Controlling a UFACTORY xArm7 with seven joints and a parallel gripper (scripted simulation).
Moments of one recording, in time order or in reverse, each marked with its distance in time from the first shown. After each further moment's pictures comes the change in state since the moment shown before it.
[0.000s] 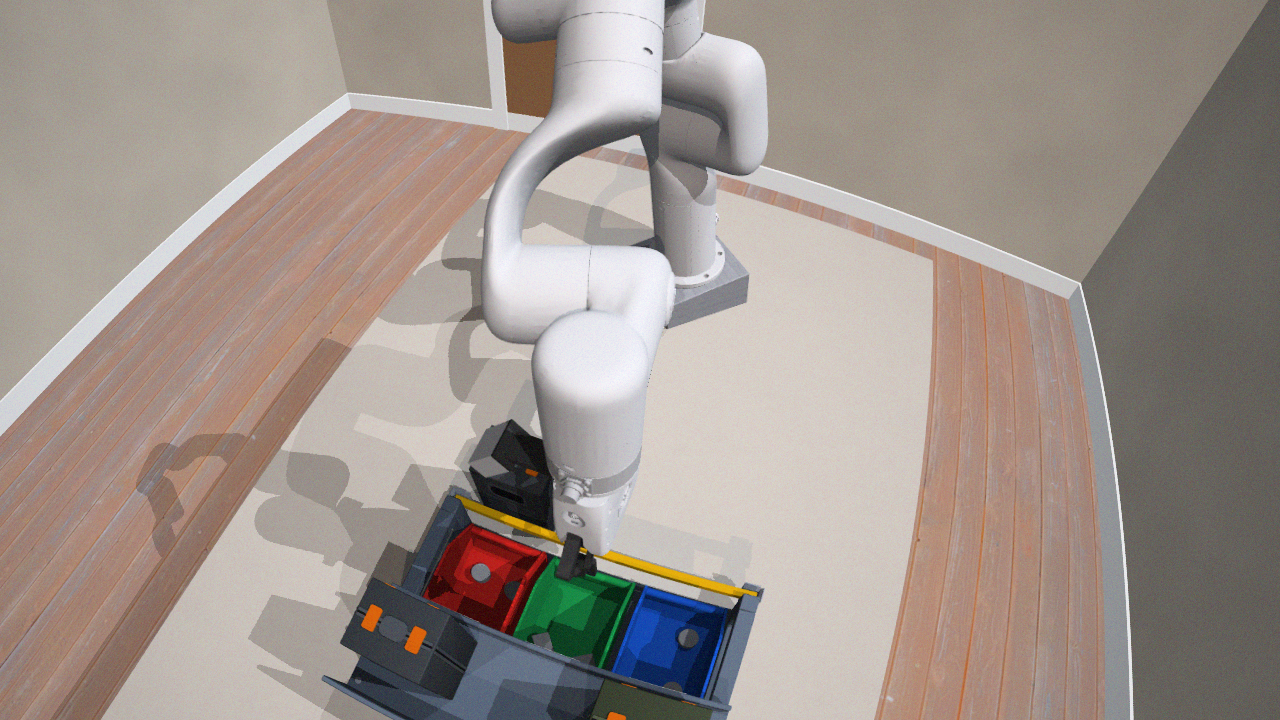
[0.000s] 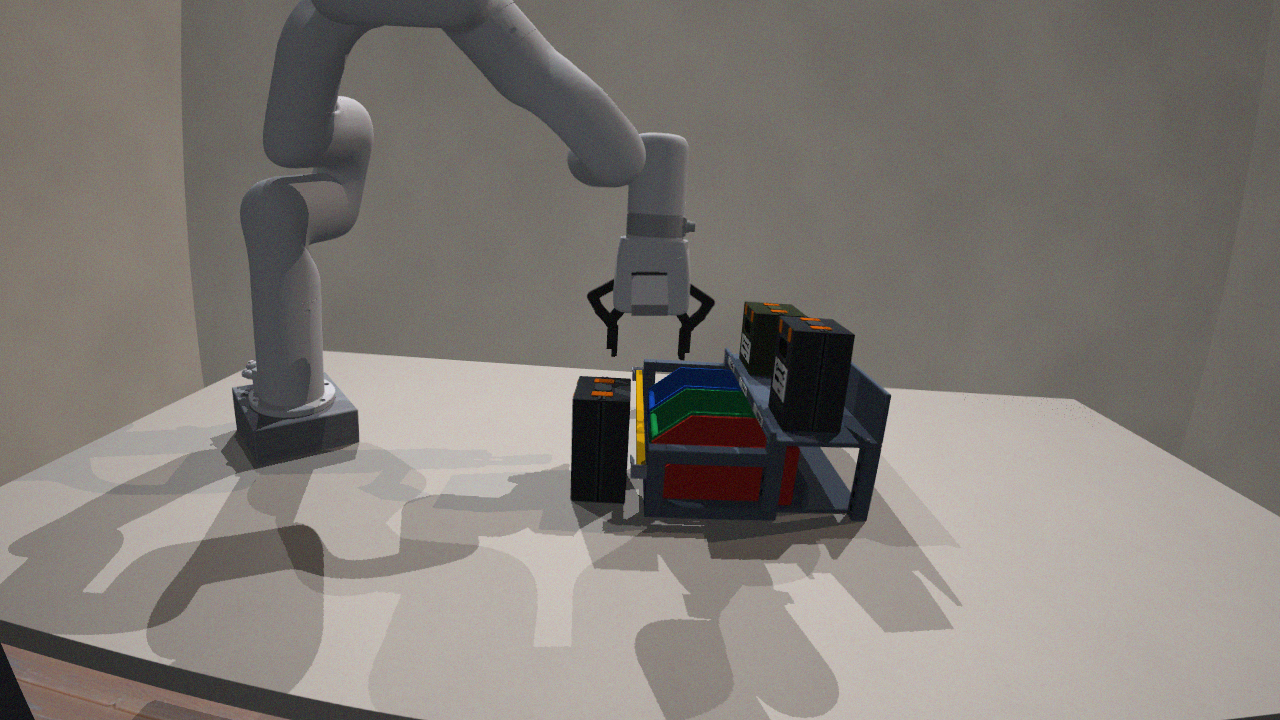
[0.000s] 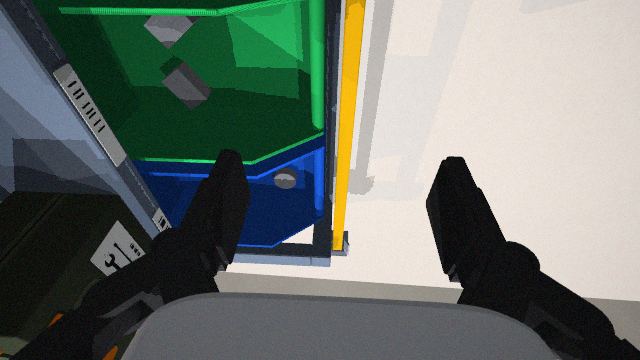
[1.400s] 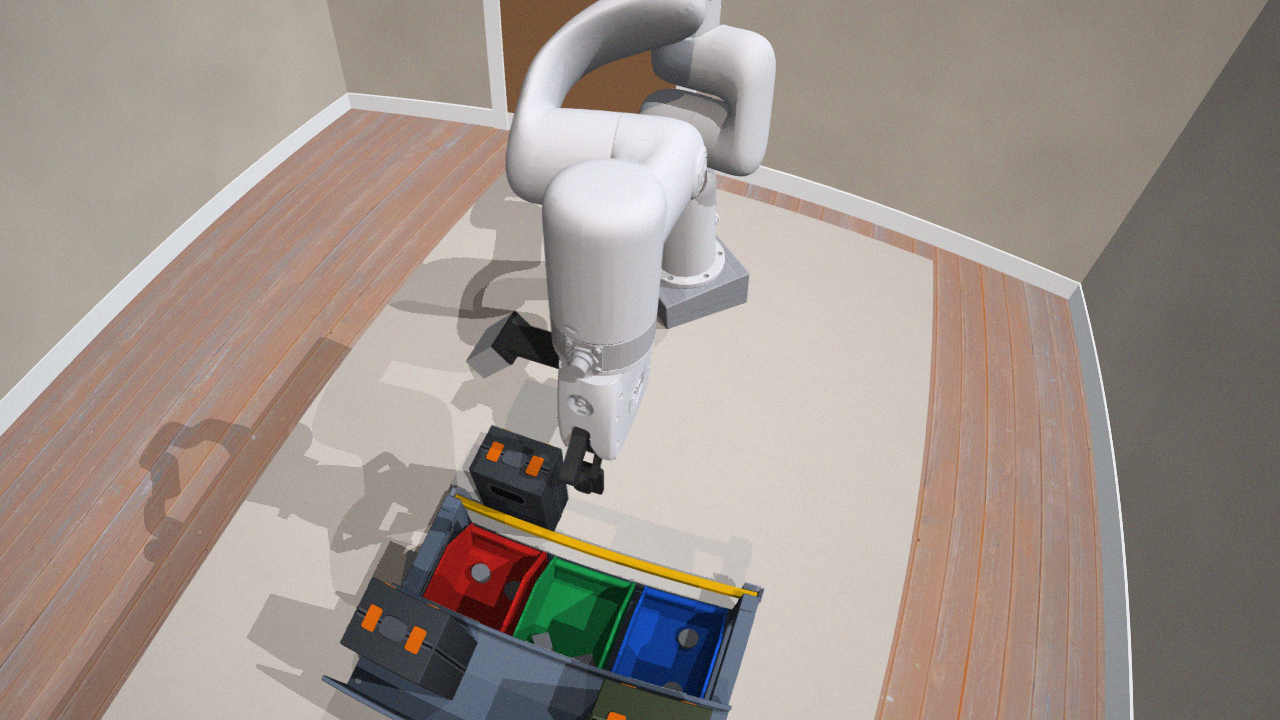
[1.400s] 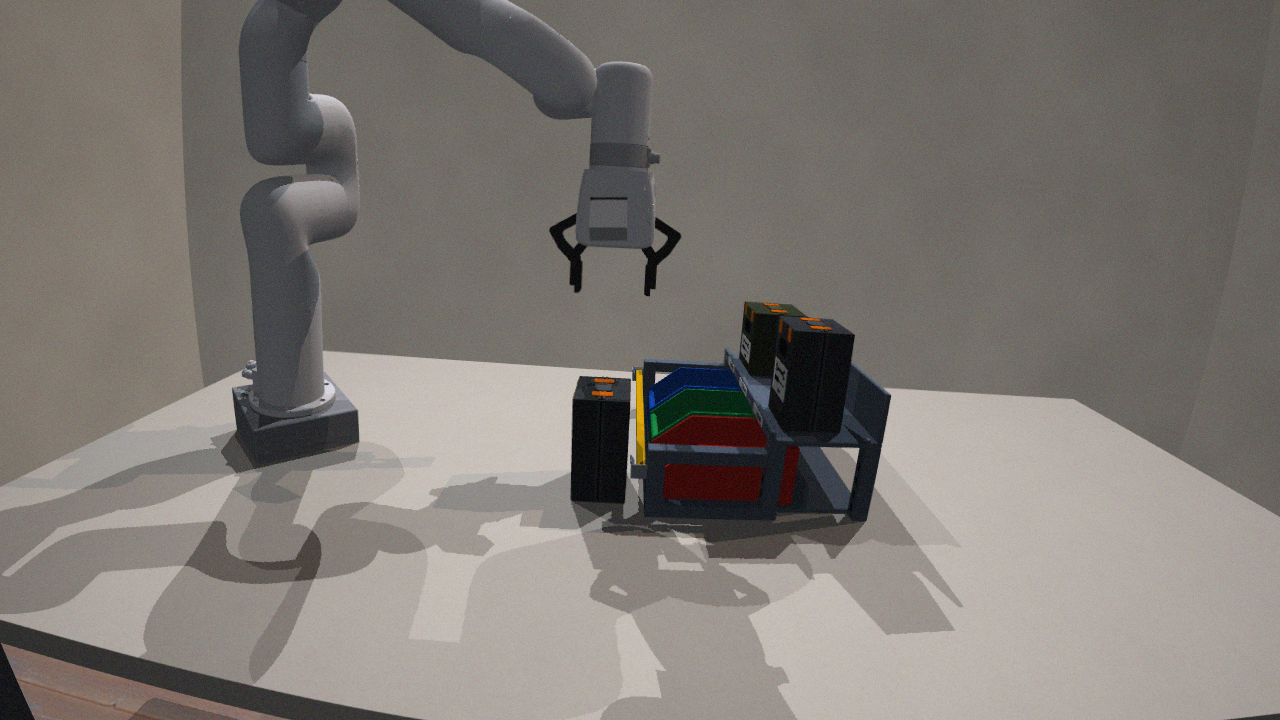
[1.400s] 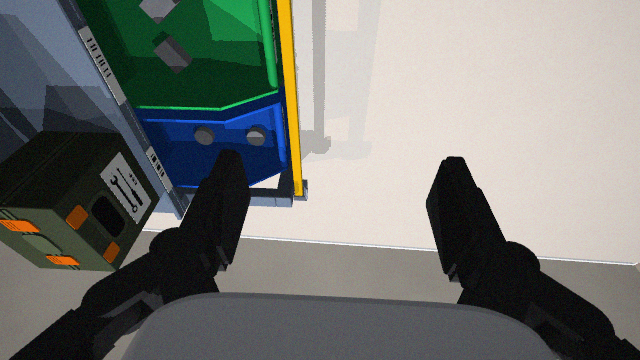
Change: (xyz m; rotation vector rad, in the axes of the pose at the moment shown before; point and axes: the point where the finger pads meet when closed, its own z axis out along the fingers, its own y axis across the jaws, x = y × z) arm 0.010 0.052 -0.086 0.000 0.000 -0.001
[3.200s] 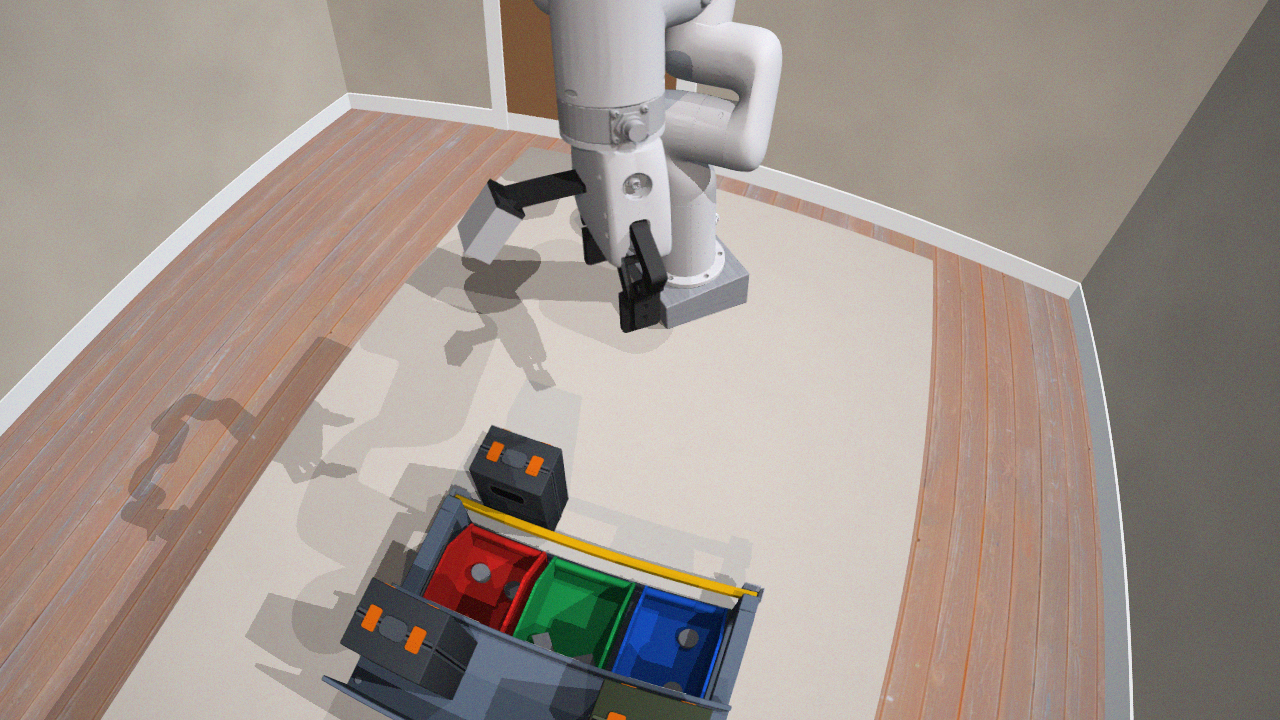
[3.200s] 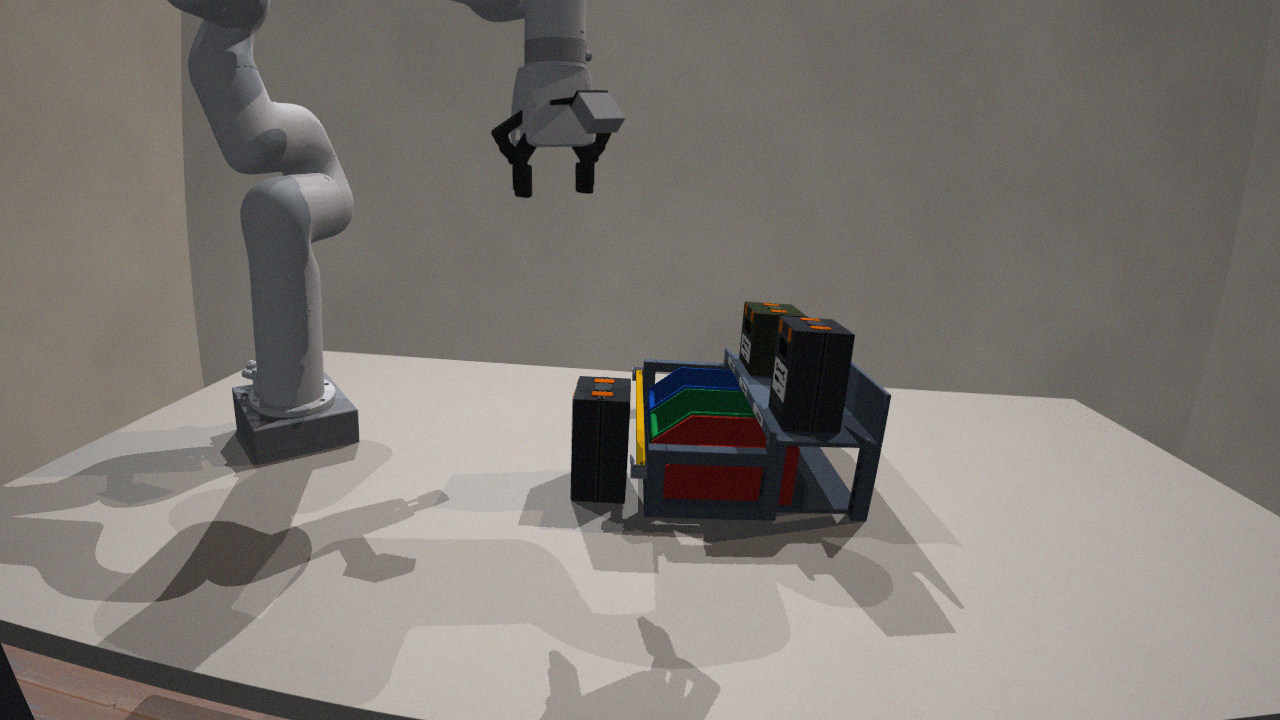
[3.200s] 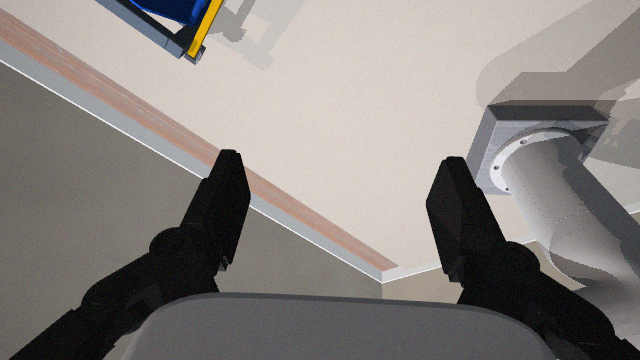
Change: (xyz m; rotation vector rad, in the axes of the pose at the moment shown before) arm 0.015 0.079 -0.125 0.062 -0.061 -0.695
